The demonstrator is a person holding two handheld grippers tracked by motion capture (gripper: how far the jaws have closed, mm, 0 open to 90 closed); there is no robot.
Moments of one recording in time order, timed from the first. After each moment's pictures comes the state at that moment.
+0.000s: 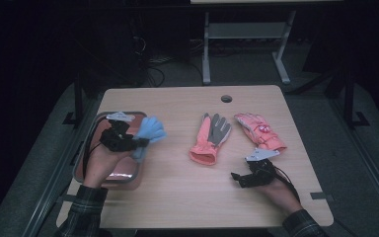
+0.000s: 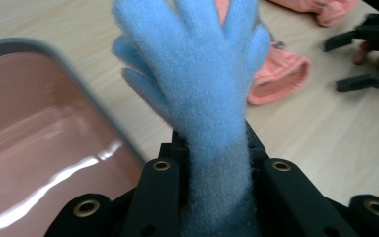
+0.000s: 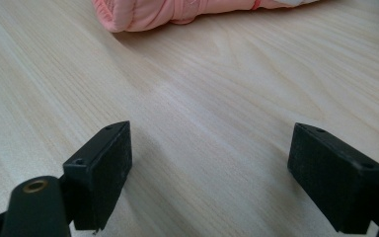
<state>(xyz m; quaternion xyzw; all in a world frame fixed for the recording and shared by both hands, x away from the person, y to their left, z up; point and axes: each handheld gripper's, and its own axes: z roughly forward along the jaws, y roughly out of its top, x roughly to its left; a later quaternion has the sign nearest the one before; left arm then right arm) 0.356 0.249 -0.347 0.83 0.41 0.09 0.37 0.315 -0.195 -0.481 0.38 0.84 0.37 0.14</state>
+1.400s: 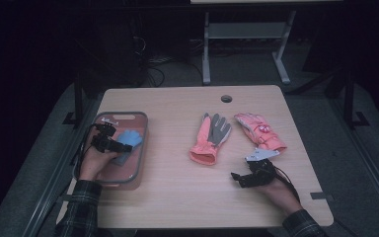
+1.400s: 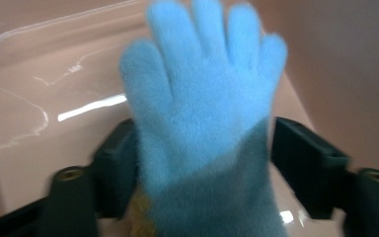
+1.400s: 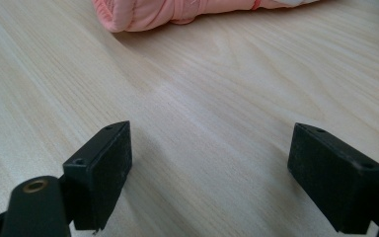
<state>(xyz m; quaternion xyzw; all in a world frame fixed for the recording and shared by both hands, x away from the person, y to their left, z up) 0.407 0.310 -0.429 0.80 0.54 0.09 0.26 0.315 -0.195 -0.481 0.38 0.84 0.37 0.15</state>
